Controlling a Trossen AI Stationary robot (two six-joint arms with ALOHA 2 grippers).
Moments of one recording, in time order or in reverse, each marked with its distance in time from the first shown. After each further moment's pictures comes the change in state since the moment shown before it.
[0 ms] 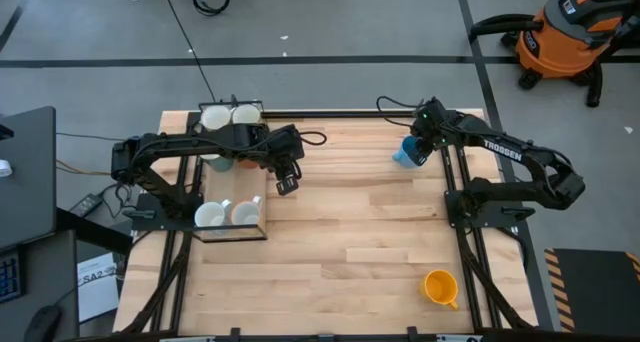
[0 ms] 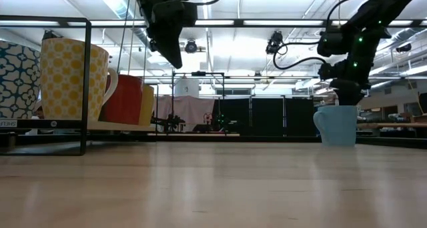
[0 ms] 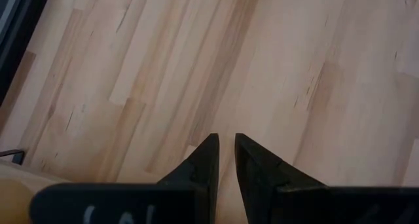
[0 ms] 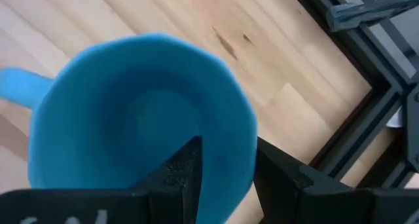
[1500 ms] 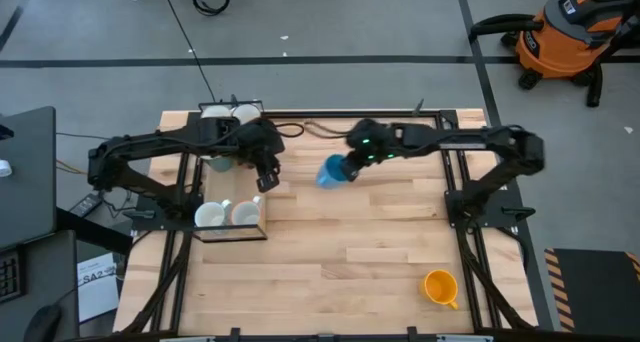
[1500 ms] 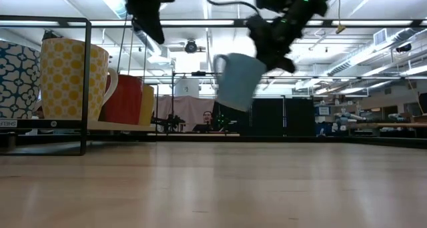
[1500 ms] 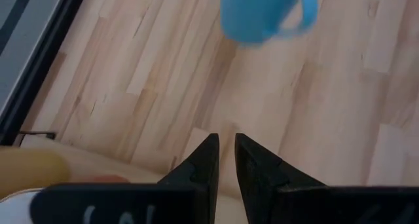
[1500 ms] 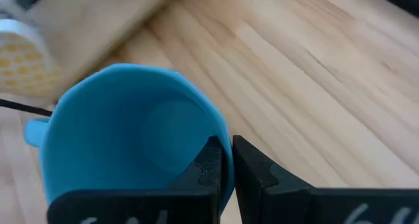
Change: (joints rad) left arm 0.000 -0.184 0.001 -0.116 0.000 0.000; right arm 0.648 0.373 0.428 0.241 -0.113 0.656
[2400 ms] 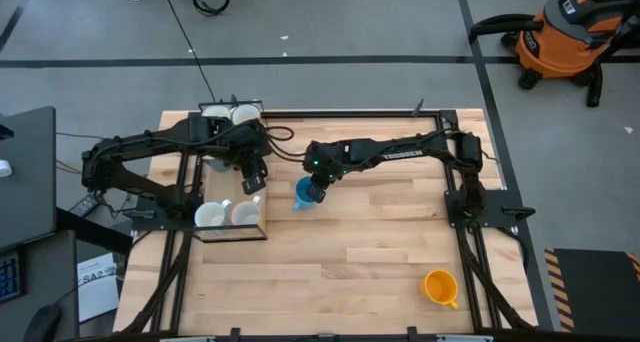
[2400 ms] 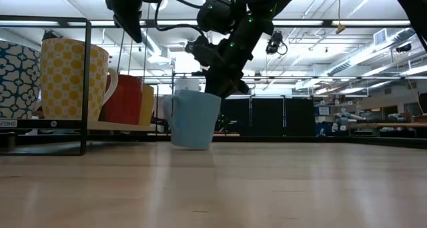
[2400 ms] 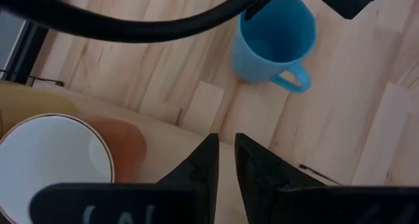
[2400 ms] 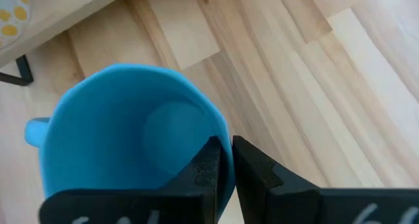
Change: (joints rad) left arm 0.000 -0.062 -0.001 -0.181 0.000 -0.033; right arm 0.120 0.506 0.398 -0.049 0.003 -0.161
